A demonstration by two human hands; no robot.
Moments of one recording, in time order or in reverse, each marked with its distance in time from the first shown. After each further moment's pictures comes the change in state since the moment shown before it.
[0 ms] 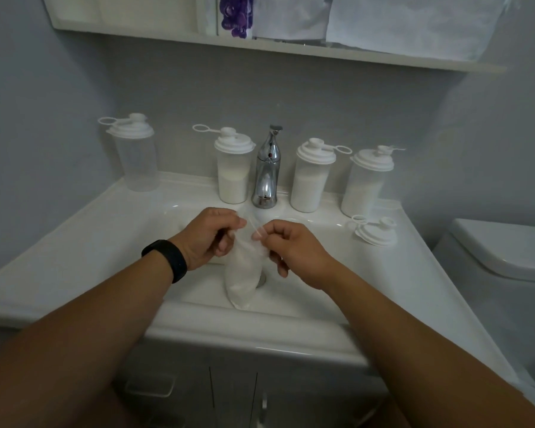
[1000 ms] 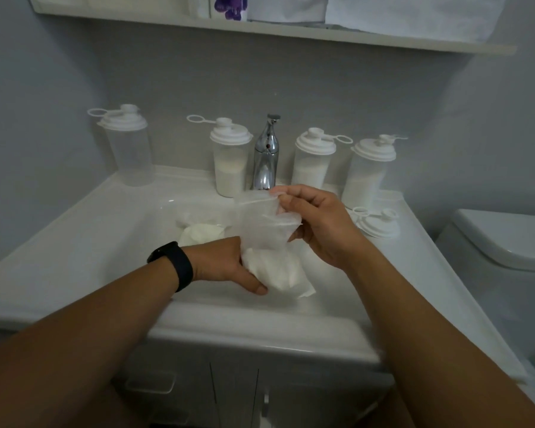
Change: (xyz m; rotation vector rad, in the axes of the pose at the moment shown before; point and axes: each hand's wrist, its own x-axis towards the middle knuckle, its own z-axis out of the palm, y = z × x) left_hand -0.010 -0.019 0.011 0.631 -0.431 -0.100; right_hand -0.003 -0.026 -0.027 0.349 0.034 -0.167
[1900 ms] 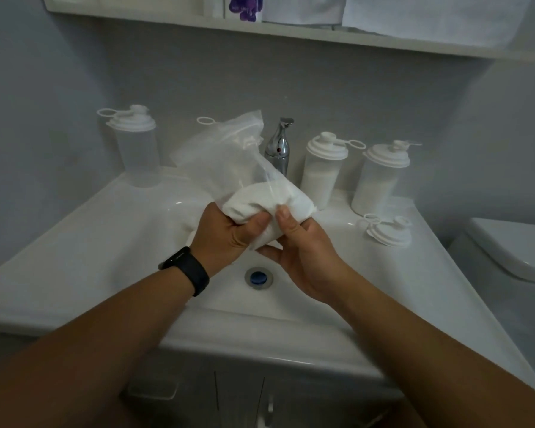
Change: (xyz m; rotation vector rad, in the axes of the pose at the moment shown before) left_hand 0.001 0.020 0.000 -0.277 0.799 0.581; right_hand -0.010 0.023 0.041 0.253 -0.062 0.075
